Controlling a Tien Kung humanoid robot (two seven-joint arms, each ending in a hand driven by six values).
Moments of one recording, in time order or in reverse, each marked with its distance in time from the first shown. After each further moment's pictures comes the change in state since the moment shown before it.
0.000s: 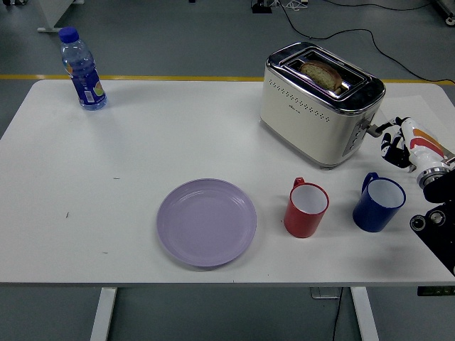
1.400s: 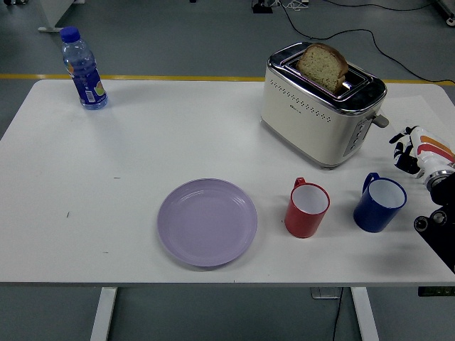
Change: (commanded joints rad) left arm 0.002 0.001 0.015 0.000 -0.013 -0.010 -0.001; right arm 0.019 -0.008 0.008 -0.081 -0.085 0.021 -0.051
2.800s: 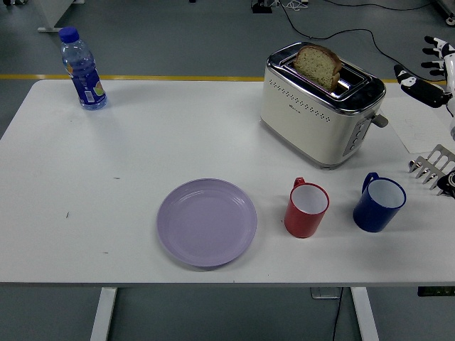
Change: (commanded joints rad) left arm -0.003 0.002 0.005 0.000 -0.008 -0.004 0.002; right arm 0.035 -0.044 0.197 0.283 0.255 -0.022 0.115
